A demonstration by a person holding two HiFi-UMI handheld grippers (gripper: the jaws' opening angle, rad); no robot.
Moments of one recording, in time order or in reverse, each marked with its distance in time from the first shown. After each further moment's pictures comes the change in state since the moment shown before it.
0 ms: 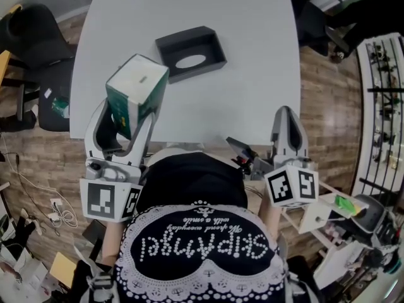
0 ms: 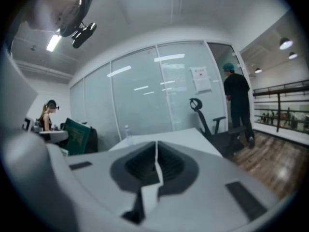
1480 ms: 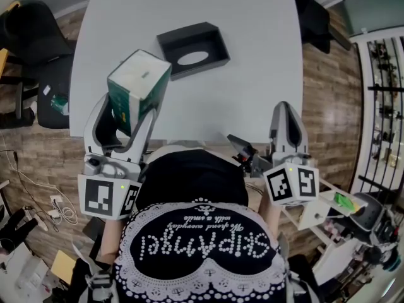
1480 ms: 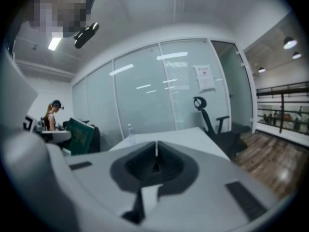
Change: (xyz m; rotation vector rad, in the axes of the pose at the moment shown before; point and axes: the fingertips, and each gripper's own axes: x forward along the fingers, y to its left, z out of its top) left arm 0.003 -0.001 -0.002 -0.009 0.024 -0.022; right arm 0.004 0.011 0.000 -0.014 0.012 0.027
